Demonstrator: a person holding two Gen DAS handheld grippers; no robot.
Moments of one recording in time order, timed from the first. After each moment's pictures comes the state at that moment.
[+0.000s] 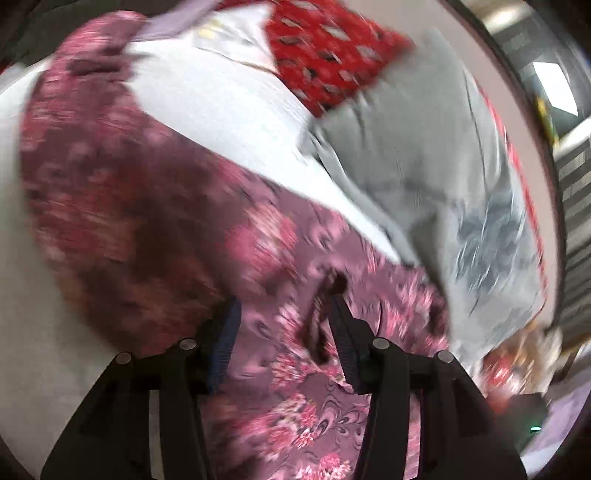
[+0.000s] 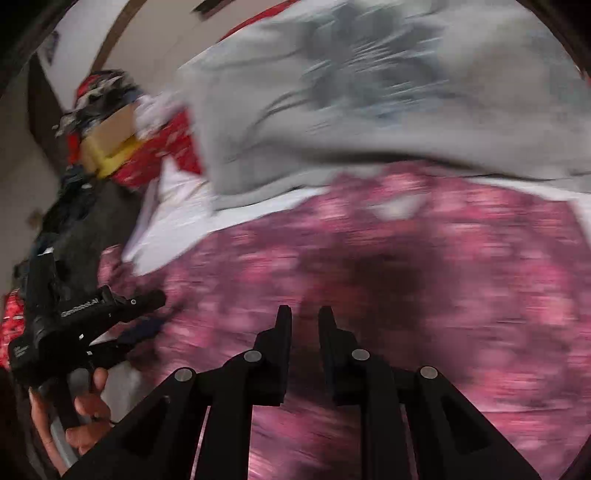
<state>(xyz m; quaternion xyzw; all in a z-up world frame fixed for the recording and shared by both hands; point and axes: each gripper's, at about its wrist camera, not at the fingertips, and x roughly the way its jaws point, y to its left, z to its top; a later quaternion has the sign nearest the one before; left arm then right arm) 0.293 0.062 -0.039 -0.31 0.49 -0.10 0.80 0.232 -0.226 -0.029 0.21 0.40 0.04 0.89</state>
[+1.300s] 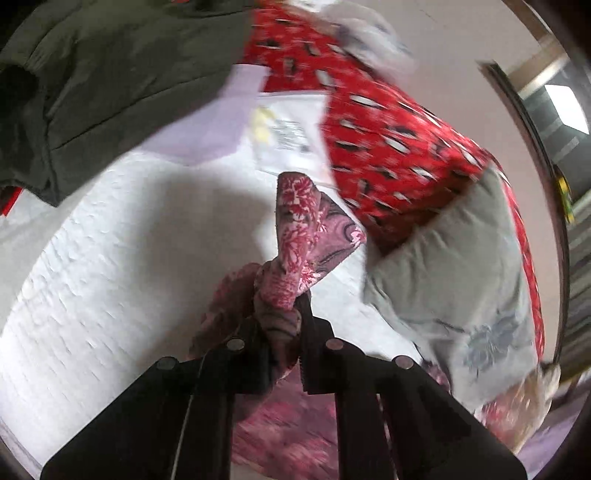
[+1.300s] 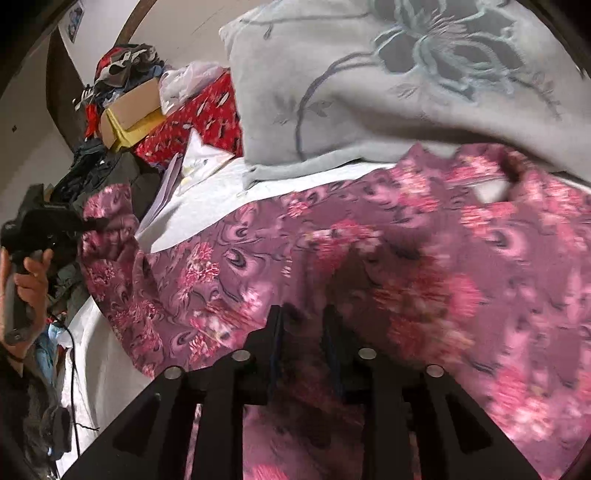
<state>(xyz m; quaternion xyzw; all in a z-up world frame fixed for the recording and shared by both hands) 0.407 0.183 0.009 -0.28 0.48 -0.07 0.83 0.226 -0.209 -0.043 0.17 0.40 0.03 0.90</state>
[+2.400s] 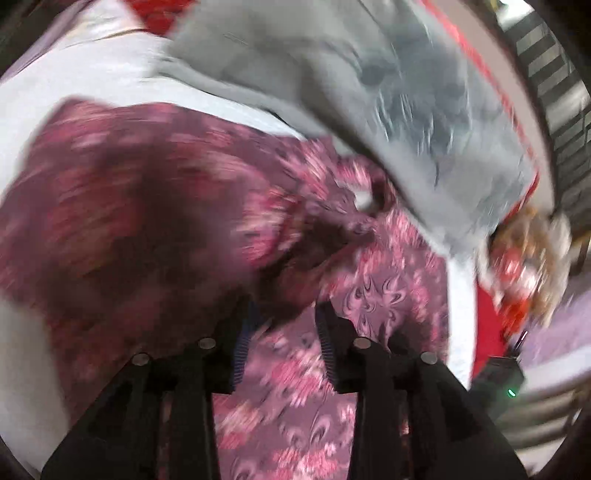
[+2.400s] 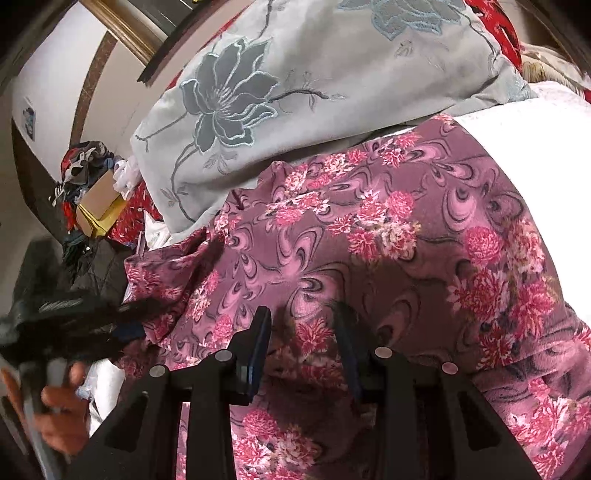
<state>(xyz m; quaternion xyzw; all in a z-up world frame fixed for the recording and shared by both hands) 0.258 -0.065 -0.016 -0.18 0.56 -0.21 0.78 0.130 -0.363 -0.062 0.32 0.35 -0.03 0.88</state>
